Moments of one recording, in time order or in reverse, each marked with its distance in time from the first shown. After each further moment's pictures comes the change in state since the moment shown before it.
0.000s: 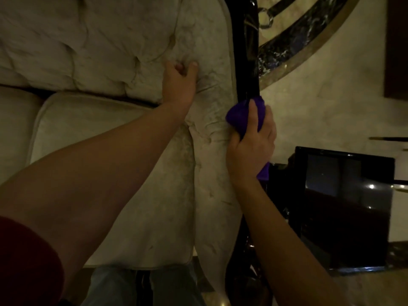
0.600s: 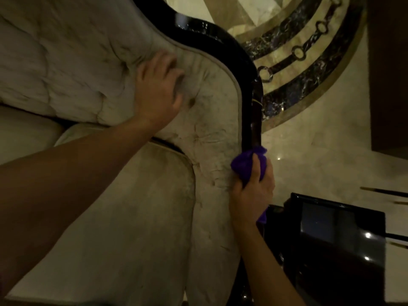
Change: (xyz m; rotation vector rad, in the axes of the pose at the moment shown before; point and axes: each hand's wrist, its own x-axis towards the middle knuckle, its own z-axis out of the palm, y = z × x) left_hand 0.057 0.056 -0.109 0.790 0.195 0.870; right_hand 0.008 0.005 0.010 0.062 0.012 -0.020
